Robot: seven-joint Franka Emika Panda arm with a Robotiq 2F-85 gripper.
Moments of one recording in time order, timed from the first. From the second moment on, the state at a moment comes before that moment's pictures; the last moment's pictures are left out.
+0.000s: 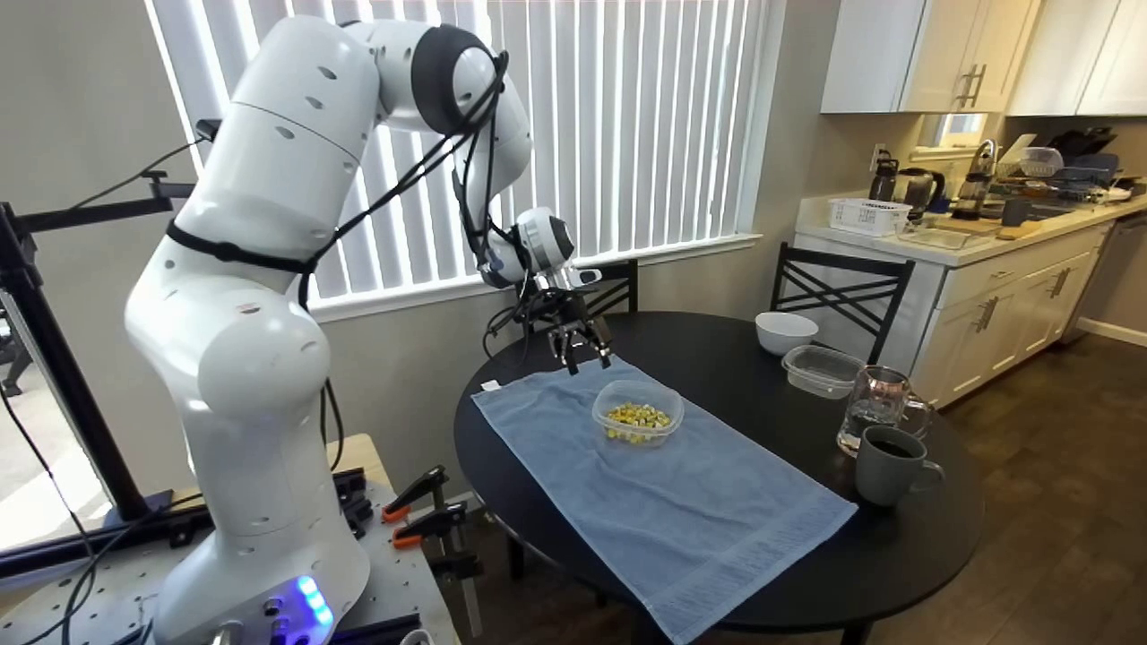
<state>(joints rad) 0.31 0.56 0.19 -1.93 -0.75 2.20 0.72</state>
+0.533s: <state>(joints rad) 0.32 0.61 0.11 -1.97 -0.75 2.19 0.71</state>
